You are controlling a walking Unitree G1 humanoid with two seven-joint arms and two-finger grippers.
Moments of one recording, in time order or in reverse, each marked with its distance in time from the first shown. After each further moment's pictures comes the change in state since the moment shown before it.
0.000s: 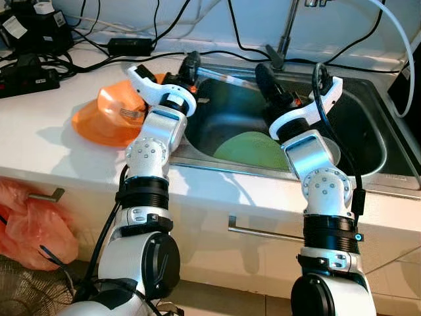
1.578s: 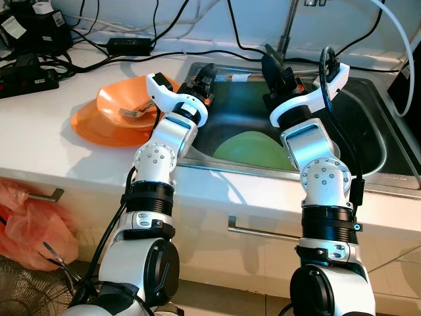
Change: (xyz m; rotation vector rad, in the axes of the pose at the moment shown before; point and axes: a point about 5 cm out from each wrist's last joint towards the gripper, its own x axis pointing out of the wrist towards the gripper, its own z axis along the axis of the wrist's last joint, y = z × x) left arm -0.002 0.011 -0.020 0.036 0.090 0.074; right arm 0.010 0.012 0.011 -0.002 -0.056 0.047
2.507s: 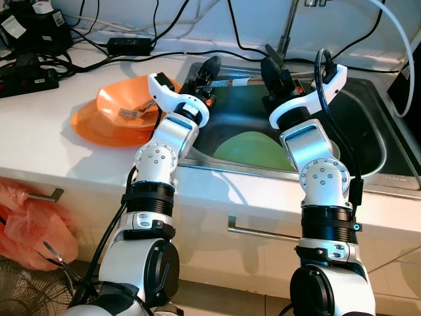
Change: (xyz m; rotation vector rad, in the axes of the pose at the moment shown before) left arm 0.000 0.000 -0.002 0.004 0.011 -0.002; right arm 0.000 -0.003 -0.002 -0.015 0.009 -0.023
